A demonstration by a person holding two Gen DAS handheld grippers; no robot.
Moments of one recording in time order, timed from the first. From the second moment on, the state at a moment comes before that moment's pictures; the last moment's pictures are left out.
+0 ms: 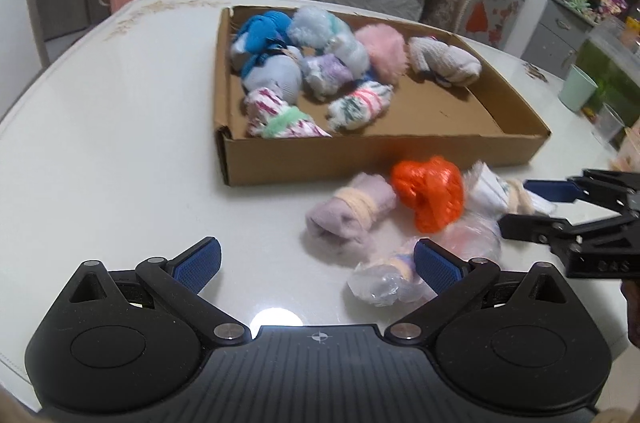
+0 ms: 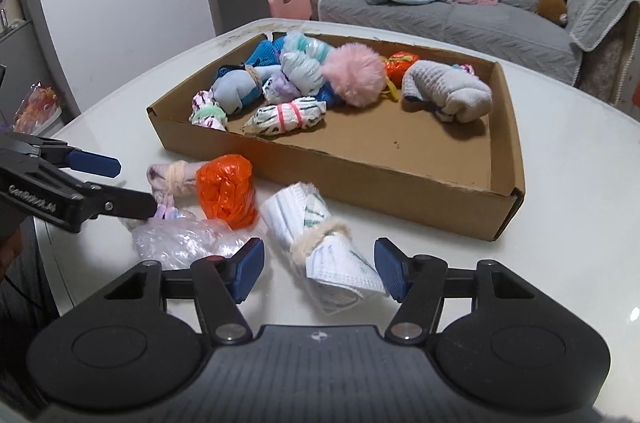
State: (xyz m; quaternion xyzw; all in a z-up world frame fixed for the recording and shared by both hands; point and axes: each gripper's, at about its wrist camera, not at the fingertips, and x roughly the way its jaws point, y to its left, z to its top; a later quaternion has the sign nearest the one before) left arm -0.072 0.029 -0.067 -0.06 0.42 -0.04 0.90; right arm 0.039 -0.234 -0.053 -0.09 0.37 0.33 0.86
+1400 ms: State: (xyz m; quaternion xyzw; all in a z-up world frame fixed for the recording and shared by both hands) left arm -0.109 0.001 -0.070 0.05 0.36 -0.15 0.92; right arm 0.030 -0.238 -0.053 -0.13 0.34 0.34 0.86
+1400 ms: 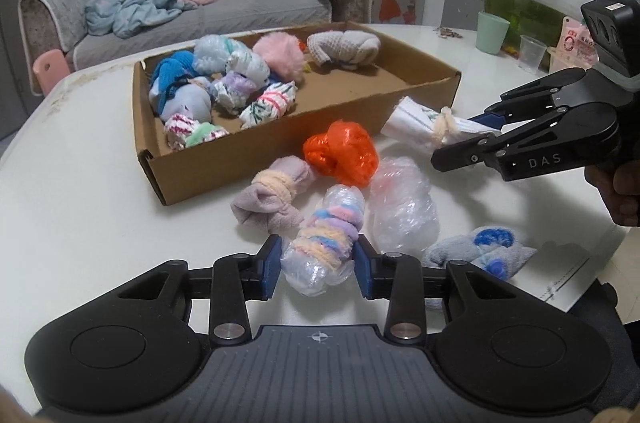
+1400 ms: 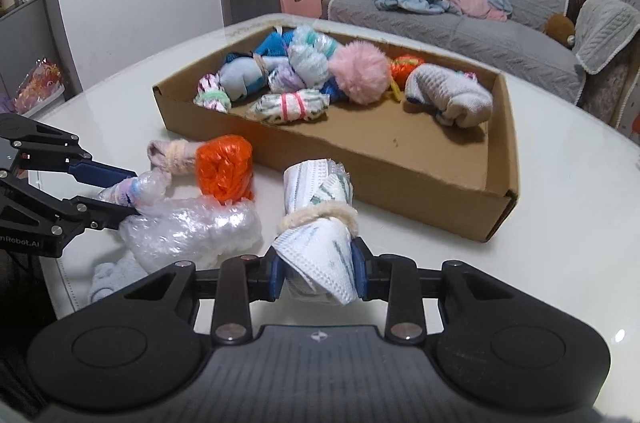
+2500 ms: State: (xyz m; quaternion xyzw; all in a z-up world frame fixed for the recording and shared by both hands) left arm 0.049 -0.053 0.017 0.09 0.33 -0.19 0.92; right arm 0.136 -0.220 0.024 -0.23 0.28 0.35 0.86
